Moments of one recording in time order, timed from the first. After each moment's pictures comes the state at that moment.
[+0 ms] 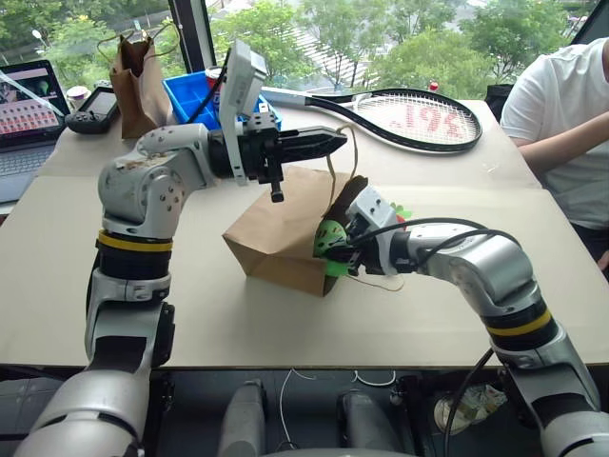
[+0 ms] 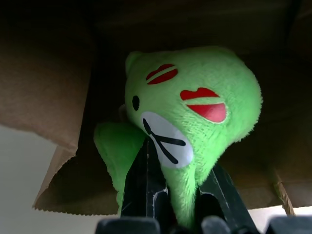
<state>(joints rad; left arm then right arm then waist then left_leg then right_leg) -0.99 0.45 0.00 0.05 -0.63 0.75 -1.05 -0.69 -0.54 0.30 -0.24 0.46 1.05 0.61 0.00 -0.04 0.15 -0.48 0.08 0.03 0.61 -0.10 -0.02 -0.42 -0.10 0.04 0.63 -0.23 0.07</state>
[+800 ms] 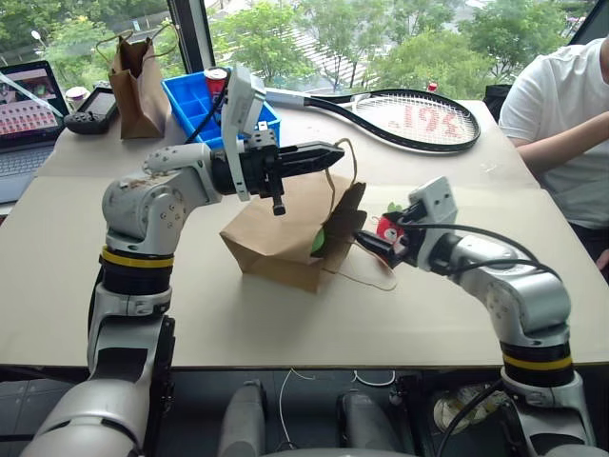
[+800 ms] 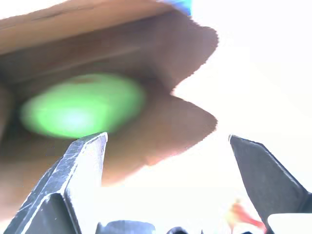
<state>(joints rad) -0.92 0.45 0.01 0.00 -0.67 0.77 -1.00 -0.45 -0.52 -0.12 -0.33 0.45 0.92 0.47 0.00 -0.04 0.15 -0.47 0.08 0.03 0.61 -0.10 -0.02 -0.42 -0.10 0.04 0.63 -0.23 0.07</state>
